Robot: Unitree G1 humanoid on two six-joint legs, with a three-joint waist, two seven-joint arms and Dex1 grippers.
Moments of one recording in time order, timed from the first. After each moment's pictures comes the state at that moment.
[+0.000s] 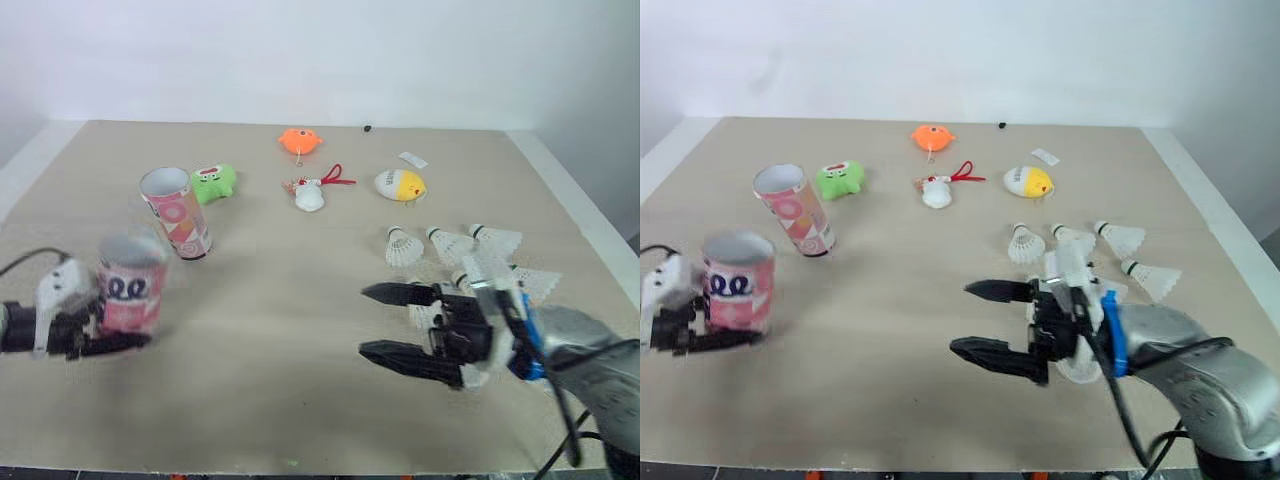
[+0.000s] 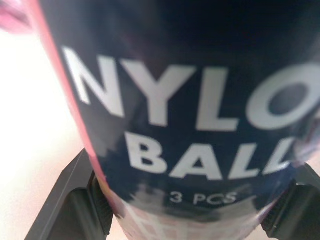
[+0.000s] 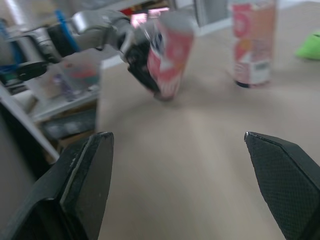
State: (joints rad) left arm 0.07 1.20 0.24 -0.07 -0.48 0.44 -1.34; right arm -0.09 -0.81 -0.27 -0.76 1.13 0.85 0.87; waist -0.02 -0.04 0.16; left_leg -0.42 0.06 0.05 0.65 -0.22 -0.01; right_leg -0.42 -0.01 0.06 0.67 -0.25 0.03
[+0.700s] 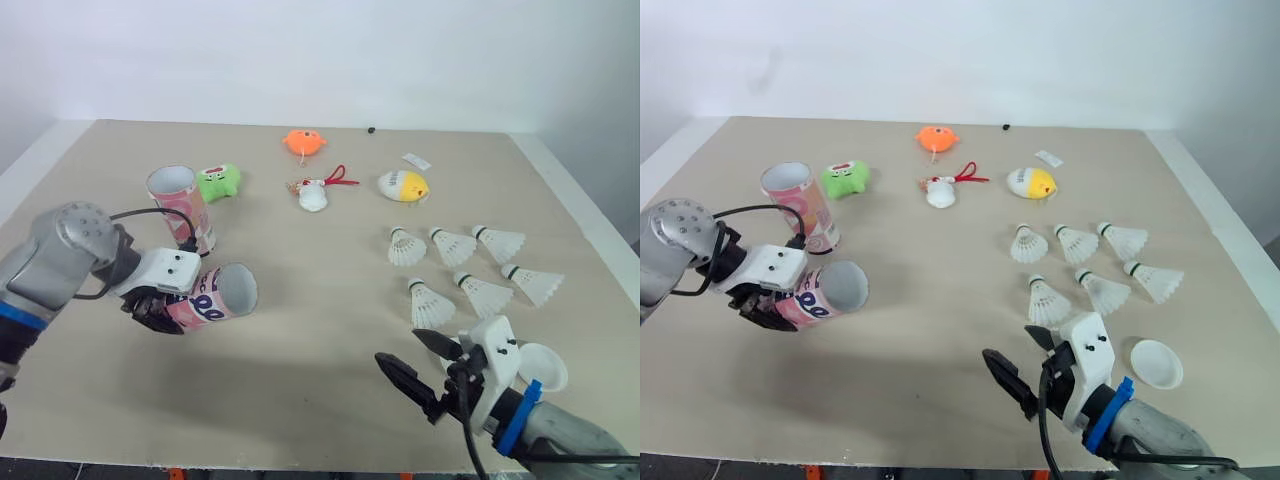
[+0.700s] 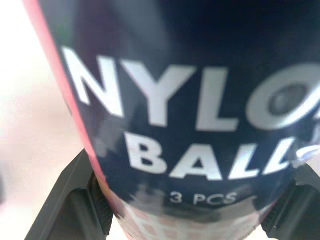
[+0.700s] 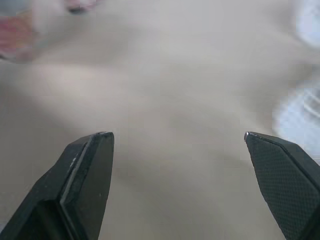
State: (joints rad) left arm -0.76 1.11 -0.45 0.12 0.02 0.16 -1.61; right arm 0.44 -0.57 -0.20 -1.00 0.80 0.83 0.15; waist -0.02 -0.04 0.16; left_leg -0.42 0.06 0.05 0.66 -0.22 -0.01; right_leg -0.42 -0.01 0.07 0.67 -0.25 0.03
